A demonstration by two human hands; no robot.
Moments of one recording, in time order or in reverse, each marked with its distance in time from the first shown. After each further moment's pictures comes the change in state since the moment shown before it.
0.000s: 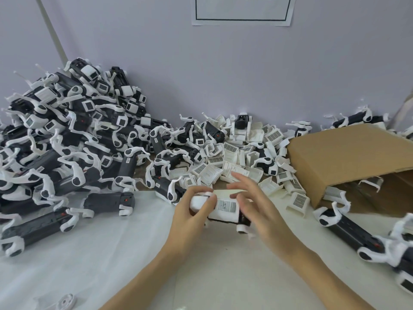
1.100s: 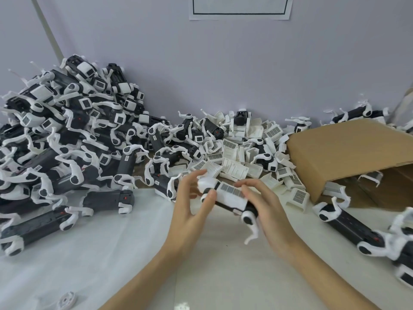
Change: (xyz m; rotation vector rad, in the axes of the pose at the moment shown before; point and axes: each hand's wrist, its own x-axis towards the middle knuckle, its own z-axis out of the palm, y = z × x) left_hand -0.005 0.005 -0.002 0.112 0.004 0.207; right_hand 0.004 -0.004 0.007 0.342 0.228 0.213
